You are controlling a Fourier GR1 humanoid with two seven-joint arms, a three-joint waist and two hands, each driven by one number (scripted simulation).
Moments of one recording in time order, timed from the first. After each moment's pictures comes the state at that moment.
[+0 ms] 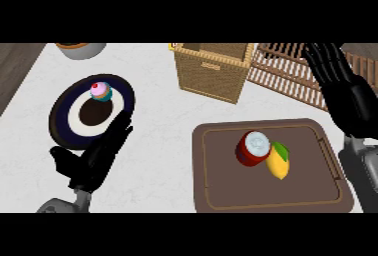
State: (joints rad) left arm -0.07 0.33 -0.34 -1.49 0.43 0.11 0.01; right arm -0.38 -0.42 0.05 -1.52 -0.30 0.09 -0.20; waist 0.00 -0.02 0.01
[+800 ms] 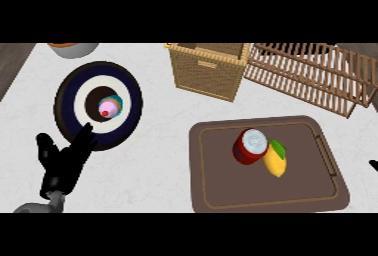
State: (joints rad) left arm -0.03 0.40 -0.21 -1.34 0.42 0.22 0.18; right arm 0.11 -0.62 -0.25 -1.34 -0.19 0.02 -0.24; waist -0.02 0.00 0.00
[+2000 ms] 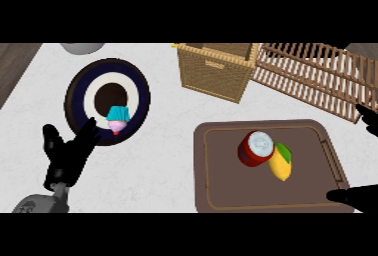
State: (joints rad) left arm -0.08 0.36 -0.17 -1.32 0.36 0.18 0.22; right arm 0.06 -0.71 0.02 -2.04 0.02 0.03 0.70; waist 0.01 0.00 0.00
